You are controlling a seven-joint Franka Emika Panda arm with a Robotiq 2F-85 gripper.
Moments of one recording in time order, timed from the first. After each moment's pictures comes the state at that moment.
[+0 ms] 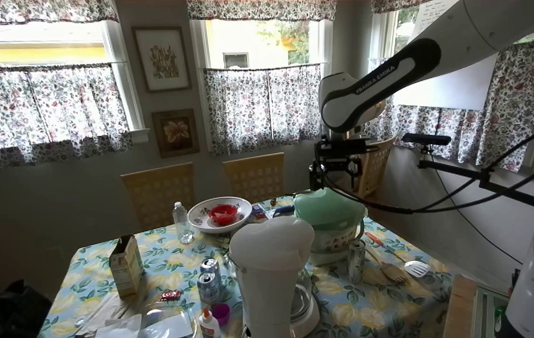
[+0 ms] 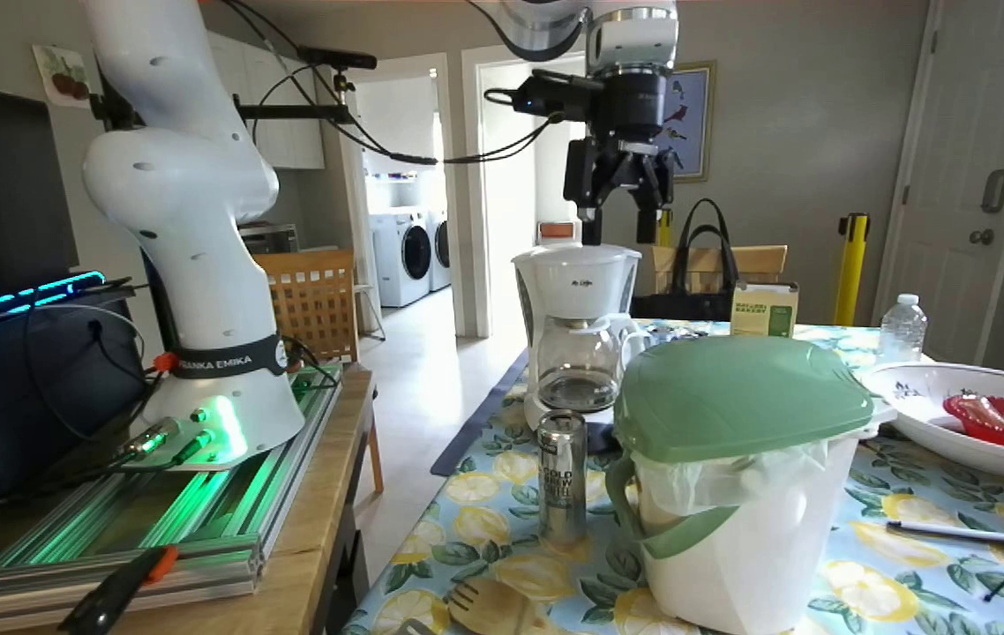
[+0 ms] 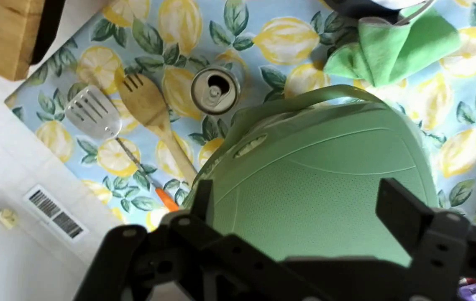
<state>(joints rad) -0.15 -0.12 -0.10 -2.25 -0.14 2.11 0.91</state>
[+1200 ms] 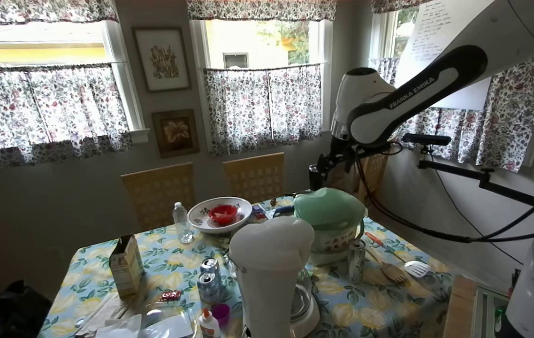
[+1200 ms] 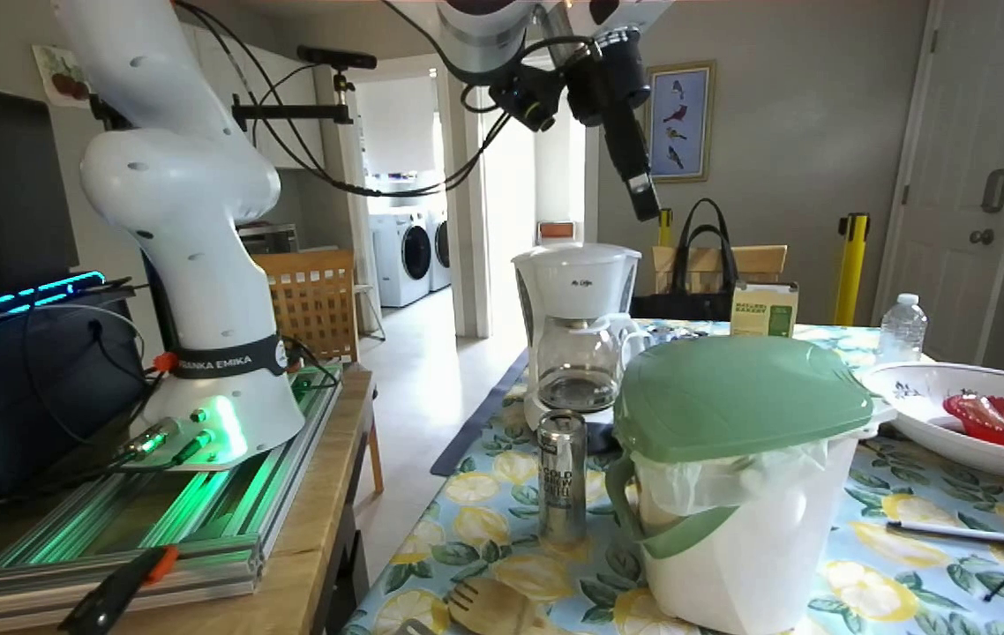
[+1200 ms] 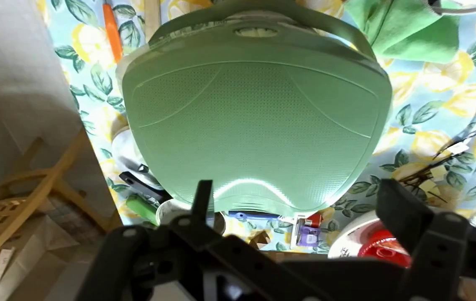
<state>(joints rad) -0.18 -0.28 -0.10 -2.46 -0.32 2.51 0.40</state>
